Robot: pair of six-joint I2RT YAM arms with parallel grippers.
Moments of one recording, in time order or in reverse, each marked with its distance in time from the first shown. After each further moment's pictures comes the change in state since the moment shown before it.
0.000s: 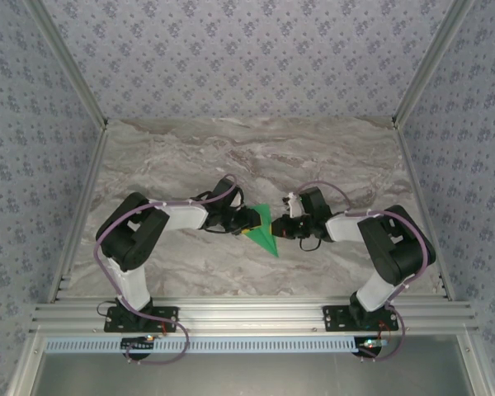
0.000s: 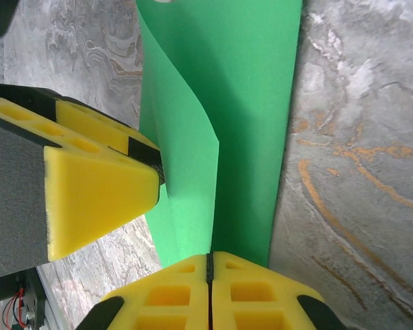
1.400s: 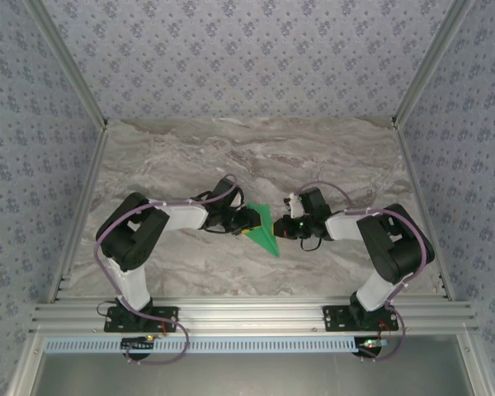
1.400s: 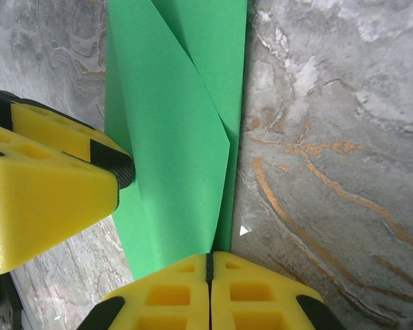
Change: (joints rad) left arm 0.000 -0.003 0.000 -0.005 -0.003 0.016; right arm 0.003 0.017 0.012 -0.046 0.053 -0.026
